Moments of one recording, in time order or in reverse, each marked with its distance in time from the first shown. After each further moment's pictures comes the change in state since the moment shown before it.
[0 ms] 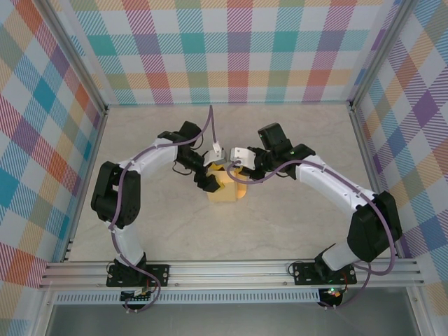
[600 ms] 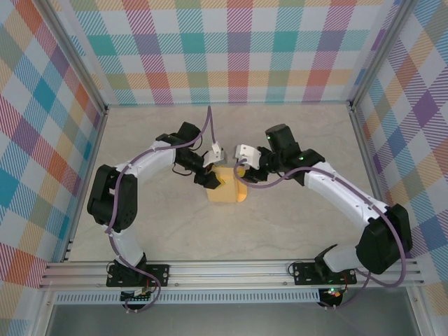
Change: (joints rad) left arm -0.004 -0.047 -0.049 0.059 0.023 0.000; right arm -0.039 -0.120 -0.071 0.066 -0.031 0.128
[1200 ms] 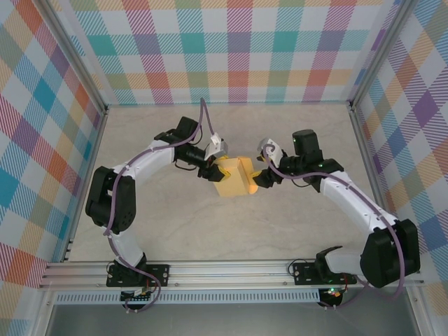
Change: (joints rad) left arm 0.000 -0.019 0.014 0.146 0.147 -0.111; right arm -0.178 -0.086 -0.195 0.127 -0.236 0.248
